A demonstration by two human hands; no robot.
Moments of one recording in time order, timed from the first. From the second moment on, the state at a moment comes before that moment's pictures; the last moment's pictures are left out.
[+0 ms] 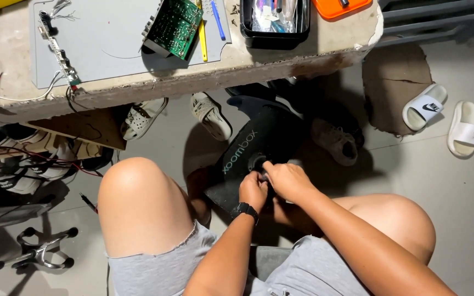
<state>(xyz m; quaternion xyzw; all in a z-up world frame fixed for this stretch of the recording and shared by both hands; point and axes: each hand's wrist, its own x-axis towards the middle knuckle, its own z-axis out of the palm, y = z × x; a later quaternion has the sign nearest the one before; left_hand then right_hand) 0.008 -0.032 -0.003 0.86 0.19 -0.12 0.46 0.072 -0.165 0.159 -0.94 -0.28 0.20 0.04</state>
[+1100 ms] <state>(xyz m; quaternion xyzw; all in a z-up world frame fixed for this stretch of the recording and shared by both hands) 0.006 -0.036 0.002 0.88 0.17 -0.08 0.43 0.064 -0.172 0.169 -0.94 -0.28 0.21 0.03</state>
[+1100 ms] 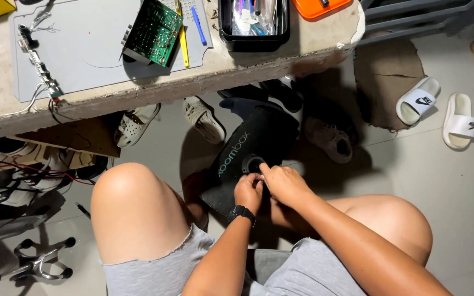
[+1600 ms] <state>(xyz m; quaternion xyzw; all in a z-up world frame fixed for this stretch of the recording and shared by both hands) 0.011 -0.035 0.010 0.87 0.19 -0.09 0.44 0.072 -0.168 0.182 -0.92 -0.31 0.24 0.01</state>
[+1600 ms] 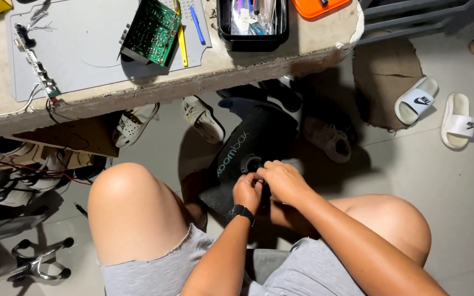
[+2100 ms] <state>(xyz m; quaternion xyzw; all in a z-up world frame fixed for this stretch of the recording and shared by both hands) 0.017 -0.051 -0.010 0.95 0.12 -0.05 0.30 0.103 -0.208 0.164 -0.96 -0.14 0.25 0.06</state>
